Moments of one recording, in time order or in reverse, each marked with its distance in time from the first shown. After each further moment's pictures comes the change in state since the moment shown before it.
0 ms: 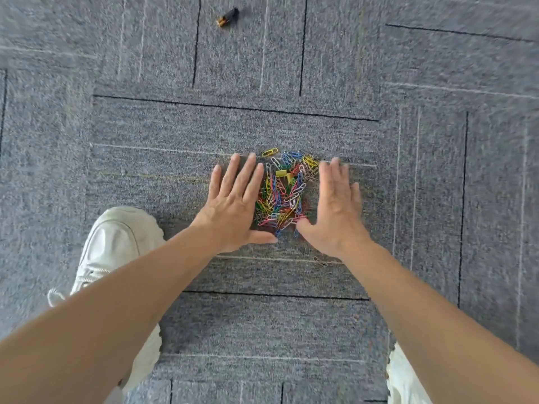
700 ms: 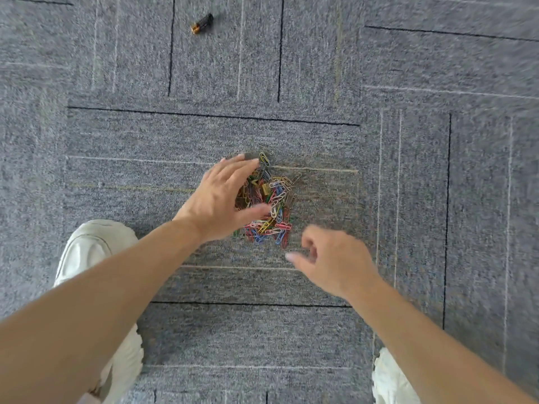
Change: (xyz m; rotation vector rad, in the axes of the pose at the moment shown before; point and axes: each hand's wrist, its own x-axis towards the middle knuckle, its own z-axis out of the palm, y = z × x) left_hand 0.025 0.007 -0.027 -0.325 0.216 0.088; right_hand -0.039 0.031 -0.007 -0.079 -0.157 -0.084
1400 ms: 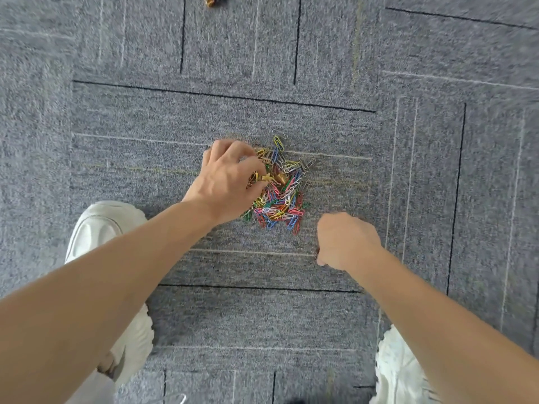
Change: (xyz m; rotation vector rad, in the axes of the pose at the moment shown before) left_hand -0.005 -0.009 -0.003 0.010 0.142 -0.045; right_hand 0.021 -0.031 -0.021 -0.321 -0.365 0.275
